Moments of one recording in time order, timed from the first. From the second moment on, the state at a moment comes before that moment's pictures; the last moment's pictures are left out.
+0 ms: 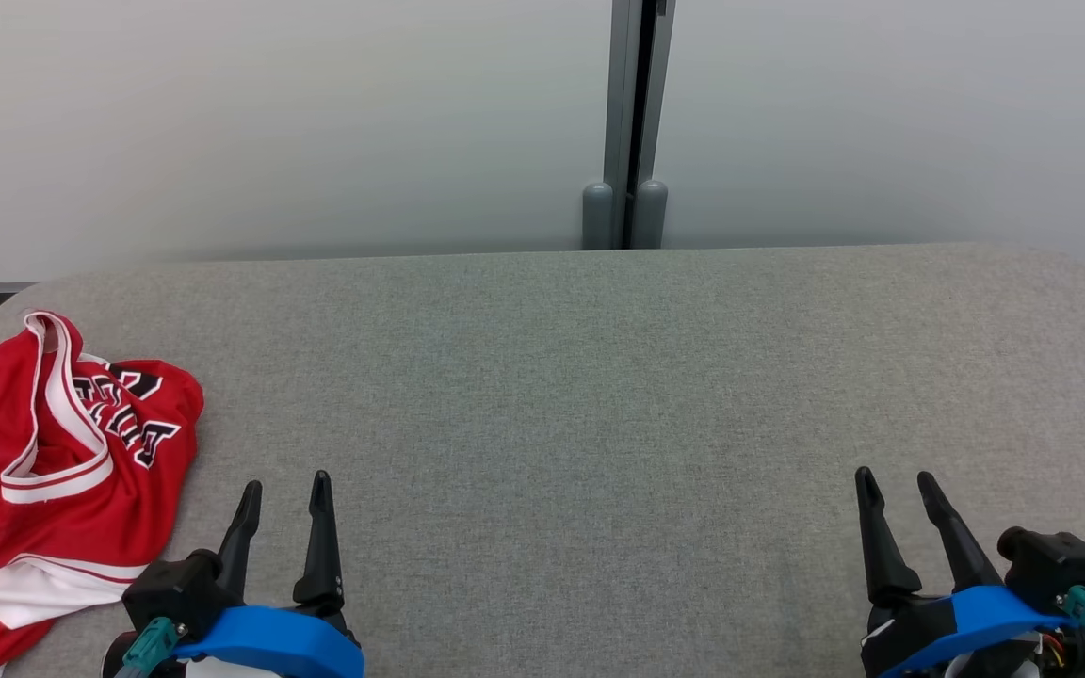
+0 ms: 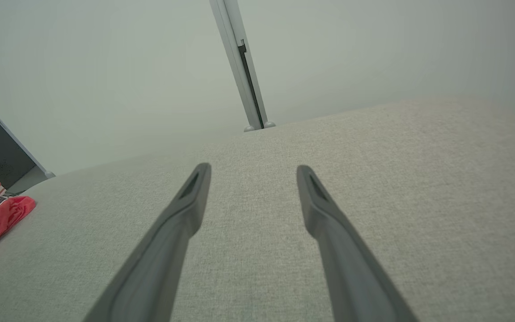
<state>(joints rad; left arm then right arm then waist) -0.02 0.13 -0.18 0.24 -0.43 0.00 -0.18 -0.05 -0.04 -0.03 0.28 0.32 0.13 -0.16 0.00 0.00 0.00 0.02</state>
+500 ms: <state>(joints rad) 0.00 0.14 -0.20 0.23 -0.35 0.03 -0.15 -0.05 -0.04 -0.03 0.30 0.21 0.13 -0.16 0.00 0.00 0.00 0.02</state>
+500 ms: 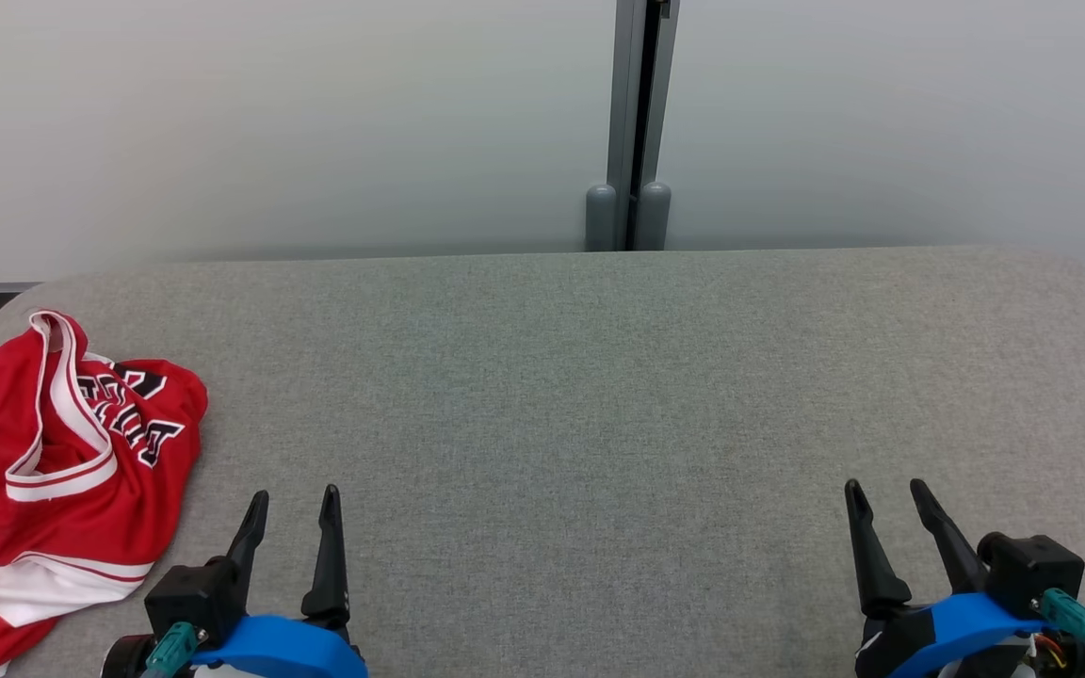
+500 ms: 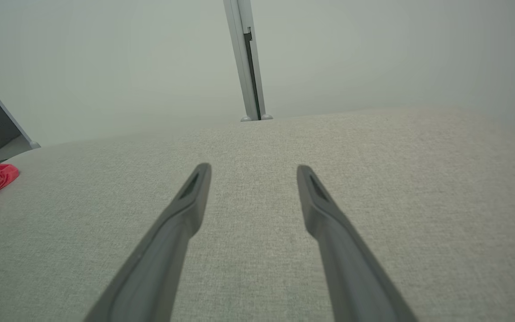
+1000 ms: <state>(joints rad) 0.01 0.15 -0.21 0.21 -0.30 0.06 -0.14 -0.04 -0.05 -0.04 0.29 0.11 0.13 -0.19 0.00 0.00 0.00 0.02</state>
